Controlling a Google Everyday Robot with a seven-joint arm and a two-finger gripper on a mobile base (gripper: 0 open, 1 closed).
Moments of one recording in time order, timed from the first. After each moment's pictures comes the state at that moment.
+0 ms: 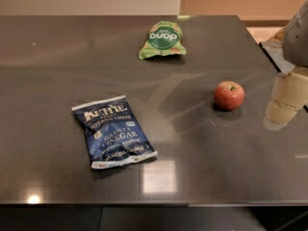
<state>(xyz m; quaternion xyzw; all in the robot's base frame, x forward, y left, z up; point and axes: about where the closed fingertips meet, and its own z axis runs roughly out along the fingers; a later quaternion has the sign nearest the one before) 0.438 -0.217 0.976 -0.60 0.78 -0.03 0.16</state>
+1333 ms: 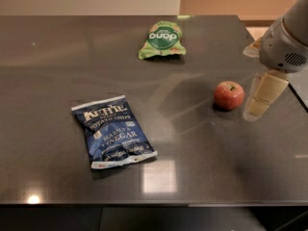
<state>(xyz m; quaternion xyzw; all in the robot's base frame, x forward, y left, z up) 0.495 -0.213 0.931 -0.61 0.77 0.01 0.18</state>
